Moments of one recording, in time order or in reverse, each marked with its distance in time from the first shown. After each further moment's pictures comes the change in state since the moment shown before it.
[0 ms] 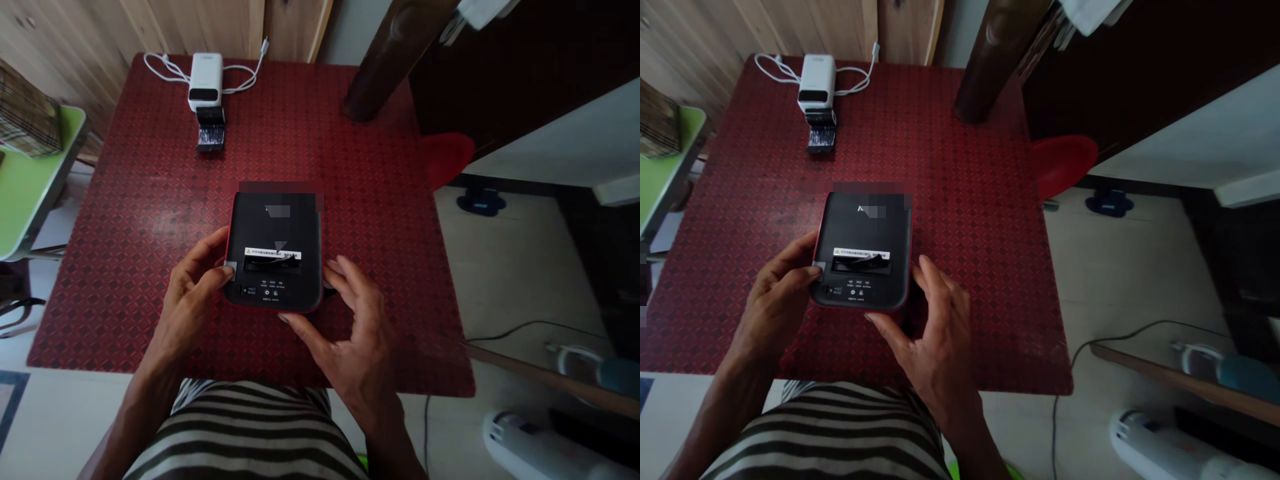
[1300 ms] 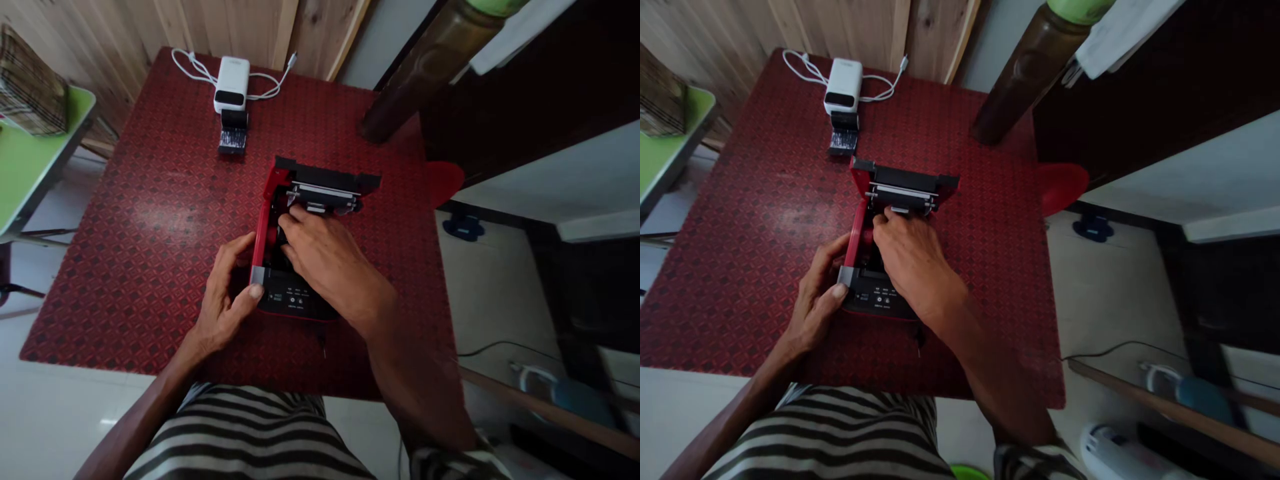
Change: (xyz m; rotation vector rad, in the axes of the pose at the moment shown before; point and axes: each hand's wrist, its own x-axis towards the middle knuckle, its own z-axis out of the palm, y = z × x) left_hand 0.002 -0.042 -0.015 0.311 -0.125 0.433; right_hand 0.154 -0.048 0.036 -0.536 -0.857 -0.265
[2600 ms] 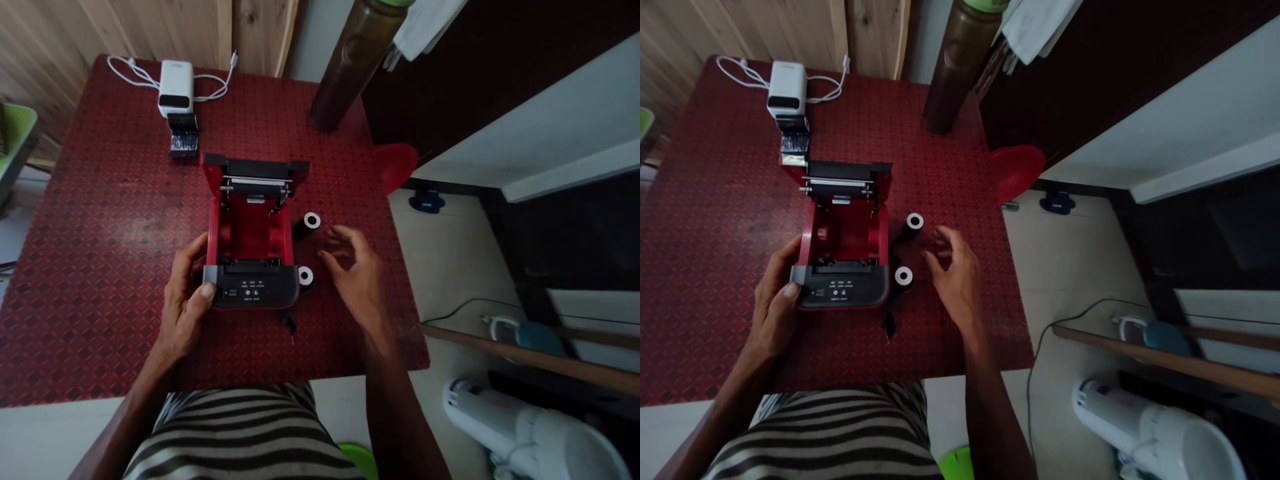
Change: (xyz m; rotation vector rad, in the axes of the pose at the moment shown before) left_hand 0.002 0.006 0.001 0.058 0.043 0.008; right_hand -0.098 0.088 0.115 0.908 0.691 0.532
